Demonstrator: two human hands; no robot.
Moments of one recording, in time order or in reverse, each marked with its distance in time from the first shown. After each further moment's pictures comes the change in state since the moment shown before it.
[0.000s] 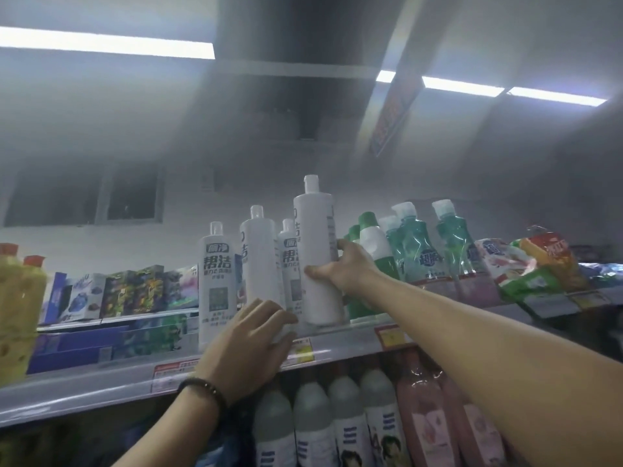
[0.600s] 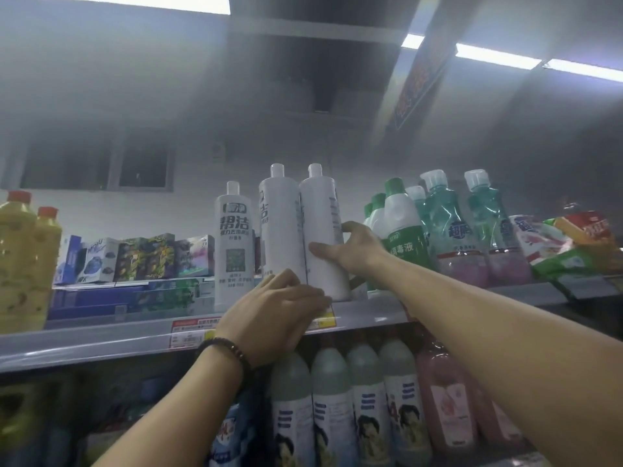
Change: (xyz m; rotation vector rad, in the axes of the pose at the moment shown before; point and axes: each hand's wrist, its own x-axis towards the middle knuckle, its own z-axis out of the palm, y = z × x) left_hand -0.012 -0.008 0.013 0.056 -0.144 0.037; right_hand 0.001 0.013 0.038 -0.128 0.013 0.108
